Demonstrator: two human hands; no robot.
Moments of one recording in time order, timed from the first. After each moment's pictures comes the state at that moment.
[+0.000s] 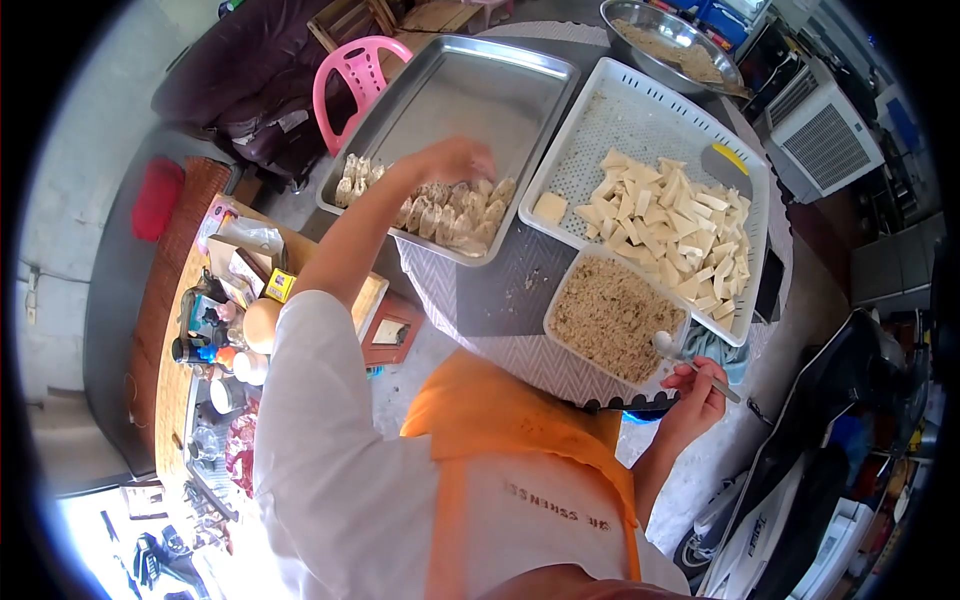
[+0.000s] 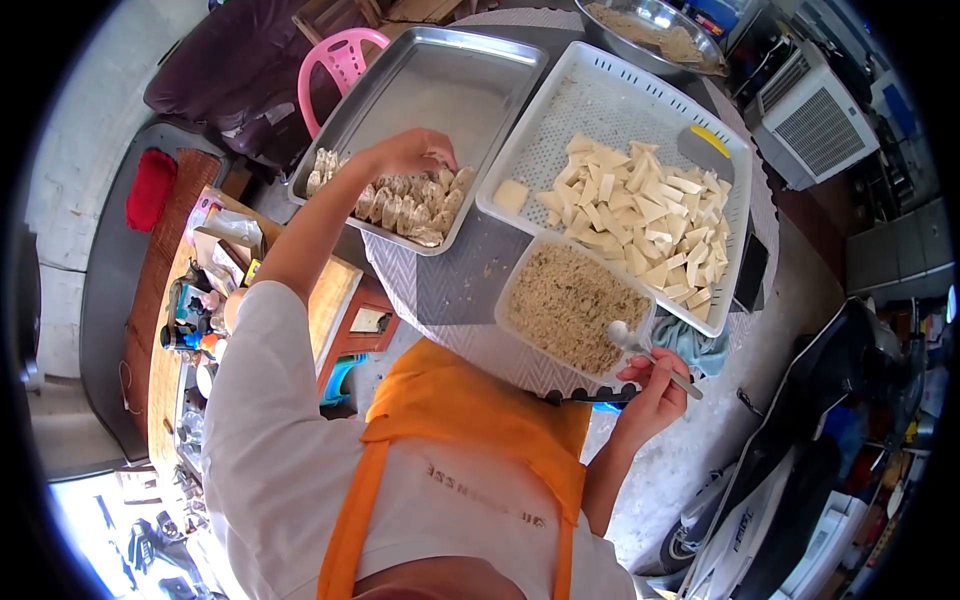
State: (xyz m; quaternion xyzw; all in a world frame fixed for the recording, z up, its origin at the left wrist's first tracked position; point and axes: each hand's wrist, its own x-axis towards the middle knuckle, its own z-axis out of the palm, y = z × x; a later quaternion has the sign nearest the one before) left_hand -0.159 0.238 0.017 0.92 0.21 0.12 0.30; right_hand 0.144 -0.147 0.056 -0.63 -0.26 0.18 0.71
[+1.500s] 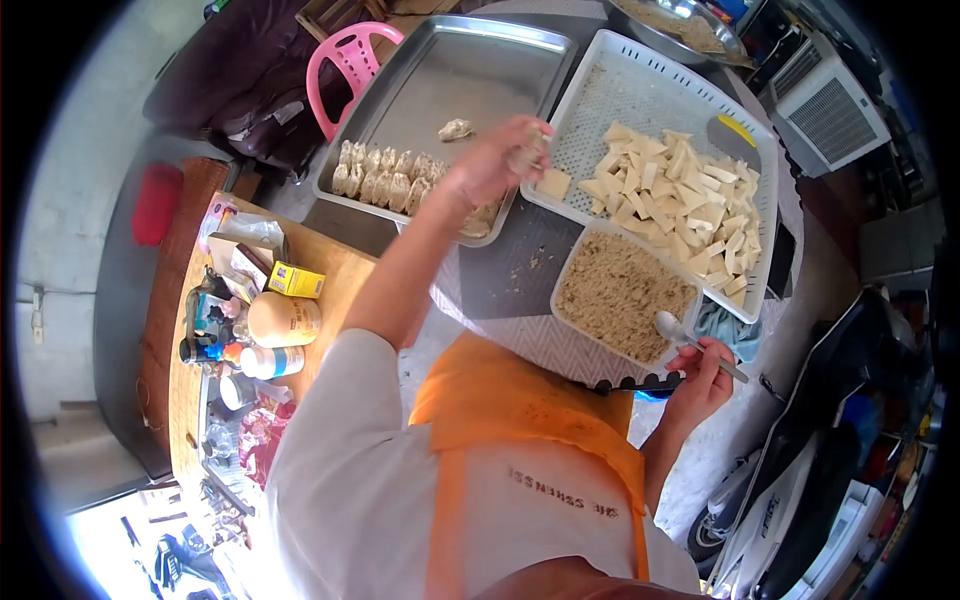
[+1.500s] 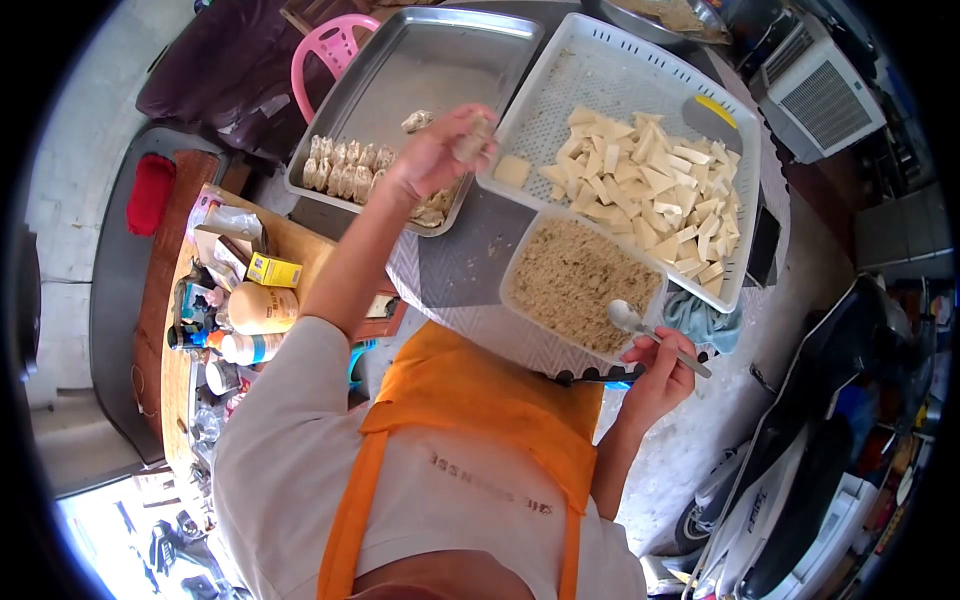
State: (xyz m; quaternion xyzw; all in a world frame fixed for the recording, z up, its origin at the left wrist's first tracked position) left_hand -0.088 0.142 0.053 0.43 0.21 0.35 0.81; right_hand 0.140 -0.149 0.050 -0.62 -0.27 0.21 0.71
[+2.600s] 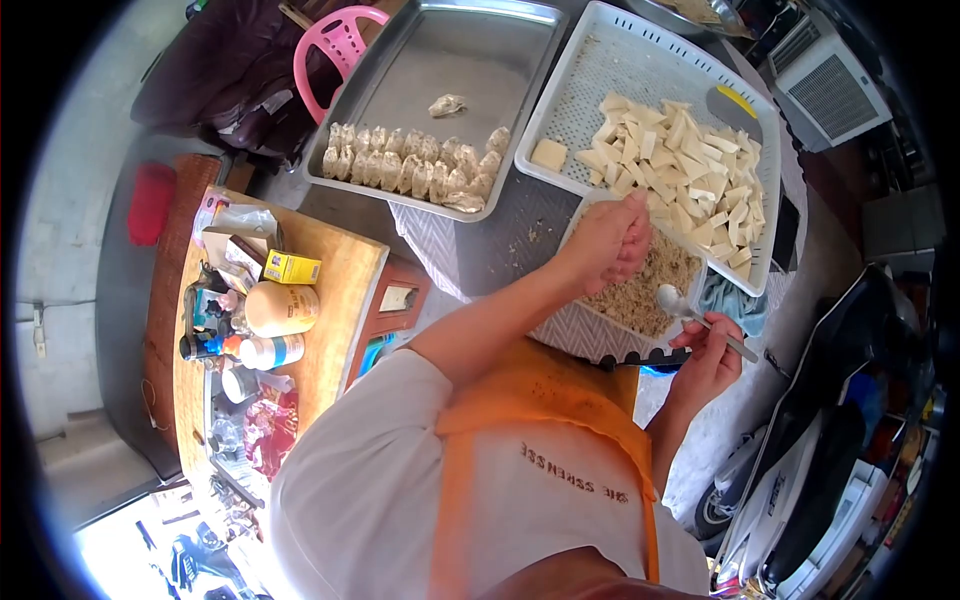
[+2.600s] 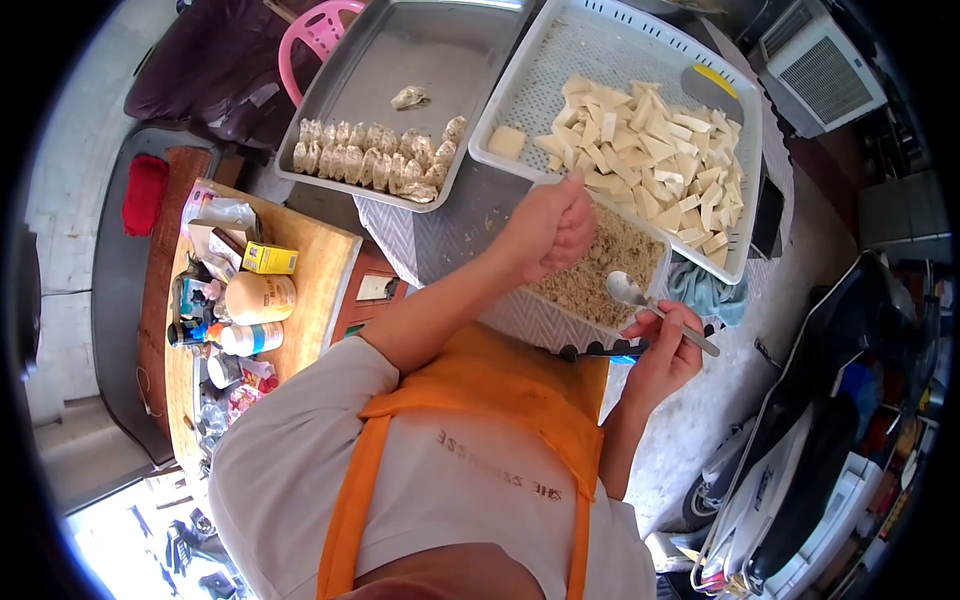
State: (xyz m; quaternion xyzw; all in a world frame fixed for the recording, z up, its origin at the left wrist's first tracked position) left_hand 0.009 0.004 0.068 0.27 0.20 0.28 0.90; right_hand 0.134 -0.149 0.057 -0.61 -0.28 0.20 0.71
